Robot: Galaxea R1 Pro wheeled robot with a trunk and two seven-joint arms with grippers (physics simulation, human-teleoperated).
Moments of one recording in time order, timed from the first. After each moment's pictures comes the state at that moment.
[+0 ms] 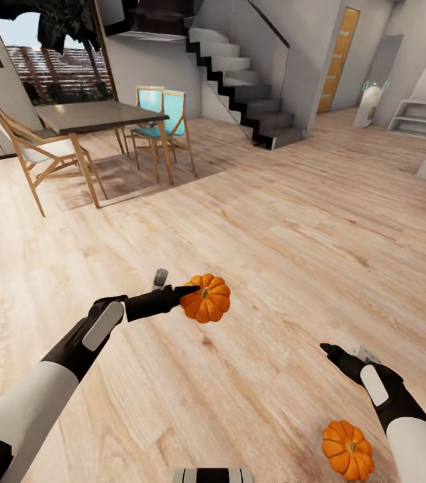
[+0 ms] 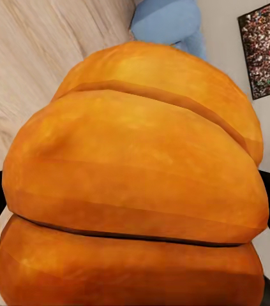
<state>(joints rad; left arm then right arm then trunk) -0.85 0.16 -0.34 -0.88 0.98 0.75 -0.63 -0.67 -0.17 -0.44 -0.59 -0.38 0.40 0.07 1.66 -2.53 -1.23</state>
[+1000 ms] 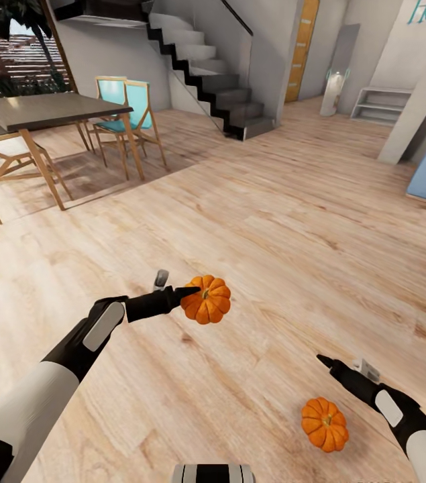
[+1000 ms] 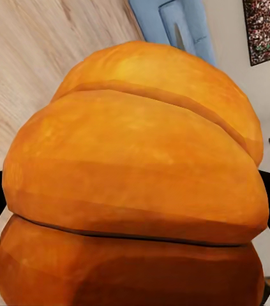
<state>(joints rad) -0.85 0.15 -0.34 -0.88 0.98 0.75 -0.62 -0.67 -0.27 -0.44 -0.34 -0.32 0.27 0.47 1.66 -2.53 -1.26</state>
